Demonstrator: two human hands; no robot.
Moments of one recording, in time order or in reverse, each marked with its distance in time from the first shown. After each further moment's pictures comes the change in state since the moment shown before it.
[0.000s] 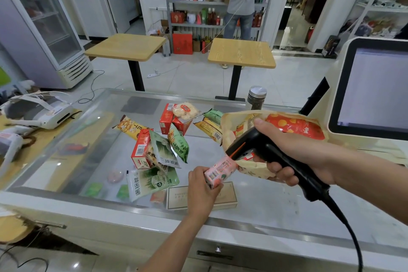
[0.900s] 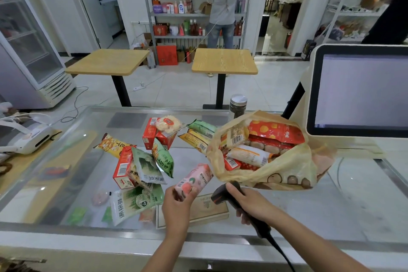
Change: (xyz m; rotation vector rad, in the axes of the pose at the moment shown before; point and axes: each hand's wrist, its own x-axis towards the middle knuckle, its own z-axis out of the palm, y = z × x) left_hand -0.003 0.010 -0.022 -0.356 0.121 -0.326; right_hand 0.124 0.124 0.025 -0.224 0.225 -0.118
